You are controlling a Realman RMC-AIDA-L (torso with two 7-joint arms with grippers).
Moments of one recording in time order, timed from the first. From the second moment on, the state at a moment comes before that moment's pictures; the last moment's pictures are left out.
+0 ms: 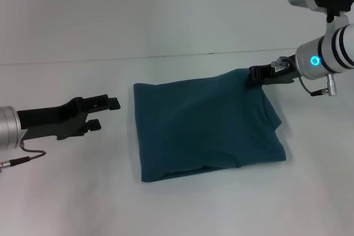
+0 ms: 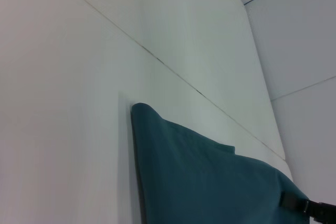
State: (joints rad) left arm -0.59 -2.11 0.69 0.80 2.14 1.32 -2.58; right arm 0.93 1.99 -0.90 -0.57 -2.56 -0.95 2.68
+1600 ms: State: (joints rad) left arm -0.58 -2.11 0.68 0.80 2.11 1.32 -2.58; right arm 0.90 2.01 -0.88 -0.49 -2.46 -0.88 2.65
